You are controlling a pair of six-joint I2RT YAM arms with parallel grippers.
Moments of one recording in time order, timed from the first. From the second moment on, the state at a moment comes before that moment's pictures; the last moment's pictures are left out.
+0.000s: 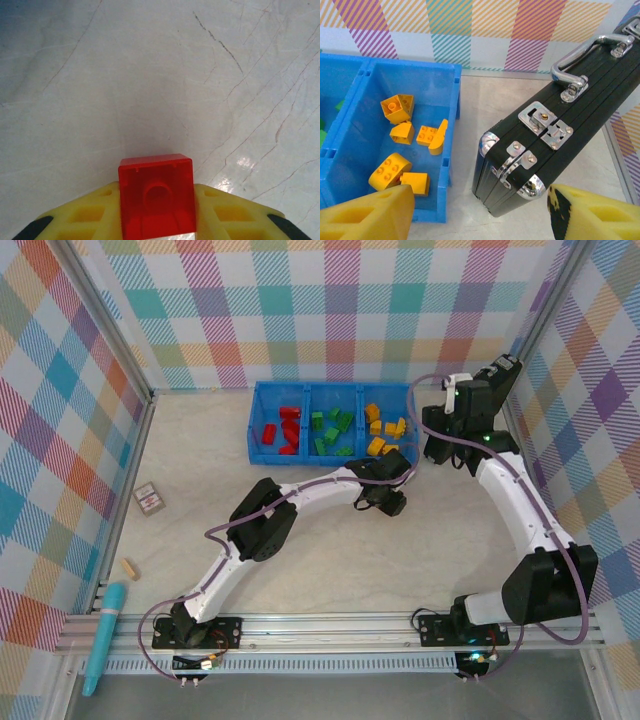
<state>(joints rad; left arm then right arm) -0.93 2.37 1.94 -0.60 0.05 -0.21 0.16 1.38 1.27 -0.45 0.16 -0.01</state>
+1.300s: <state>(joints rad) -0.47 1.86 1.70 -0.66 -0.29 -0.10 0.55 1.62 1.04 -0.33 -0.03 0.34</state>
